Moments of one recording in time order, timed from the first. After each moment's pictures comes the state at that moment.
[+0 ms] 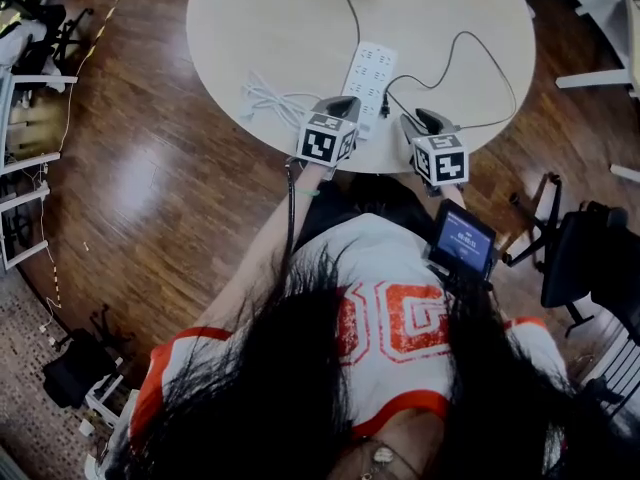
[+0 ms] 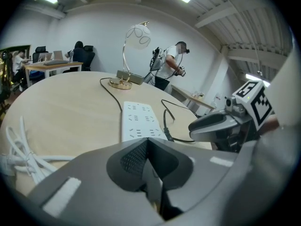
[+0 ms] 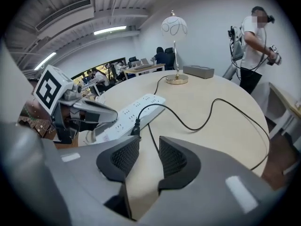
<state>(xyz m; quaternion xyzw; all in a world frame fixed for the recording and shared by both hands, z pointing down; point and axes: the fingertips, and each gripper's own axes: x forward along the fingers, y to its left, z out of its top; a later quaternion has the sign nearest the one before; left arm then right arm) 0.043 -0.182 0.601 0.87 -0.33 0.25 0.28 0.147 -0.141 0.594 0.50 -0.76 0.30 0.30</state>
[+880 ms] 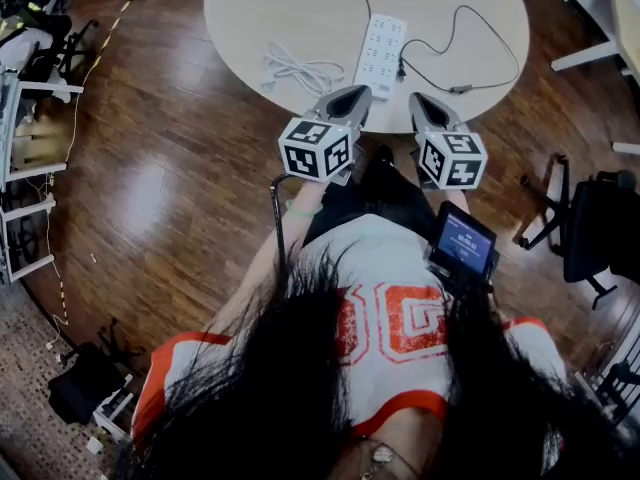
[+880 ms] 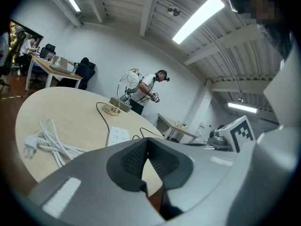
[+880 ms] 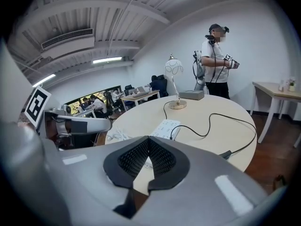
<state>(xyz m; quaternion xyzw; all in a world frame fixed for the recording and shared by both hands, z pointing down) 0.002 -0.099 0.474 0.91 -0.30 0.06 0.28 0.090 -0.078 0.496 0.58 -0.76 0.25 0.14</state>
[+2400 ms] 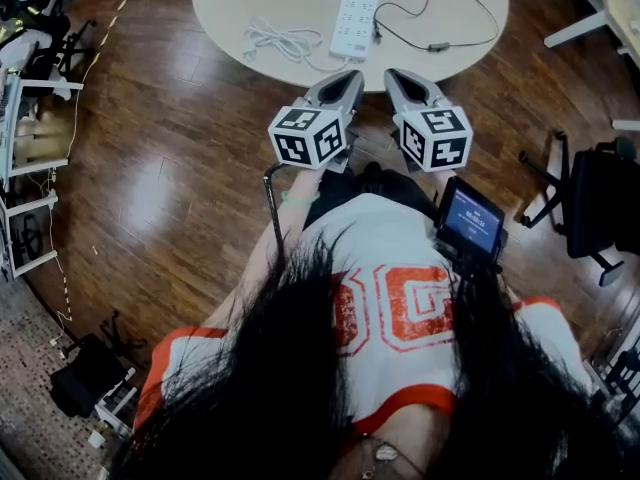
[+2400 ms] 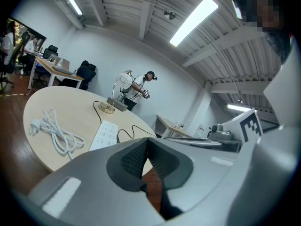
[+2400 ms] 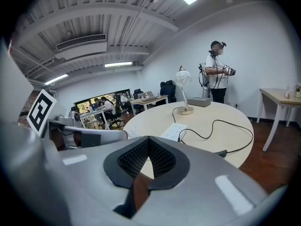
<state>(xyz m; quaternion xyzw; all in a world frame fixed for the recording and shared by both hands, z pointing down) 0.018 -0.030 0.456 0.91 -0.31 0.04 0.28 0.068 -0.021 0.455 0.55 -0.80 0.21 0.12</state>
